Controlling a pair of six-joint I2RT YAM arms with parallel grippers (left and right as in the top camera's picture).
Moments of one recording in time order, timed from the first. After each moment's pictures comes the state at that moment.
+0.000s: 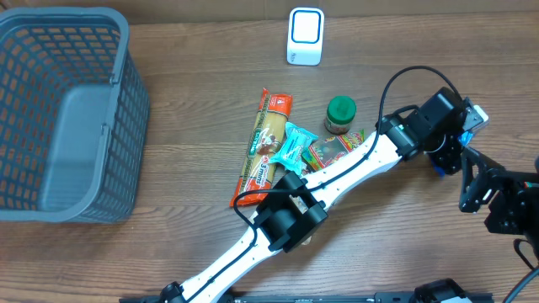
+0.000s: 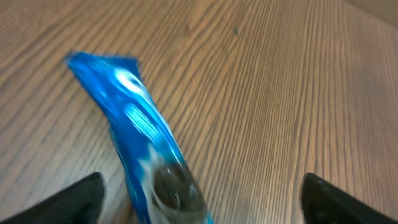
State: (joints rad) left arm -0.98 2.70 2.52 -0.52 0.37 -0.05; right arm 0.27 0.94 1.85 -1.46 0.20 0.32
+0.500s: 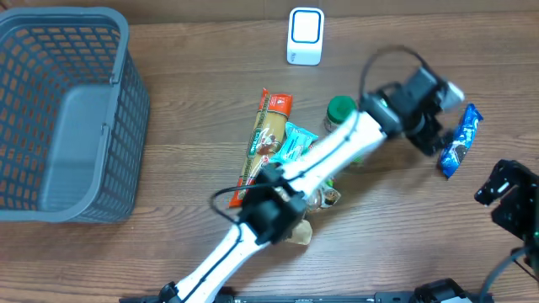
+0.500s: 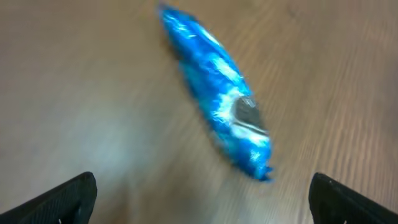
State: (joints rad) left arm -0.86 2.53 2.52 -0.81 0.26 -0.05; right arm 0.27 0.94 1.71 -1.64 0.53 0.75
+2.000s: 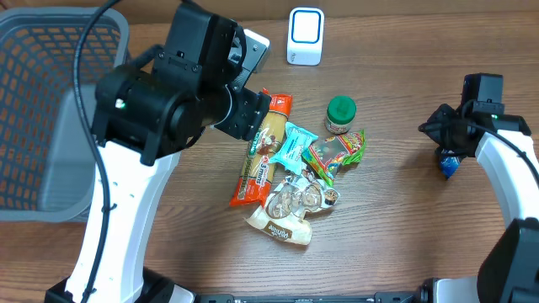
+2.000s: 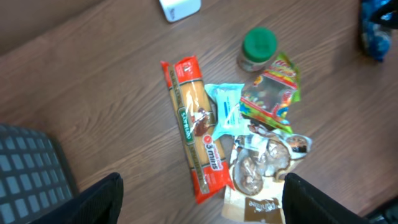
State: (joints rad) left arm -0.43 1.65 2.24 -1.57 0.03 0.06; right arm -0.16 1.61 1.12 -0.65 -0.05 0.52
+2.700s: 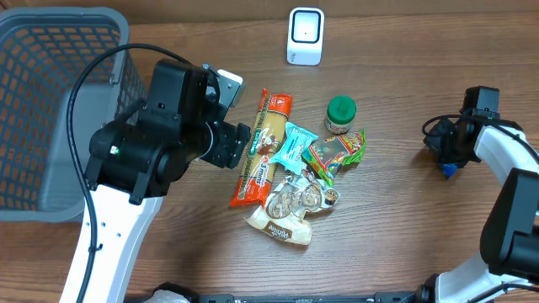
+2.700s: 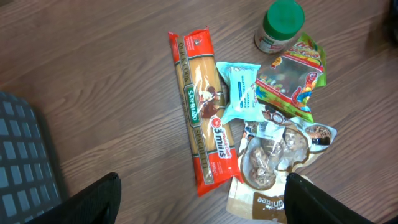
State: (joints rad) left arm -0.34 1.35 1.67 -1.29 0.06 0.06; right arm -0.25 1.81 1.07 -0.53 -0.09 0.49
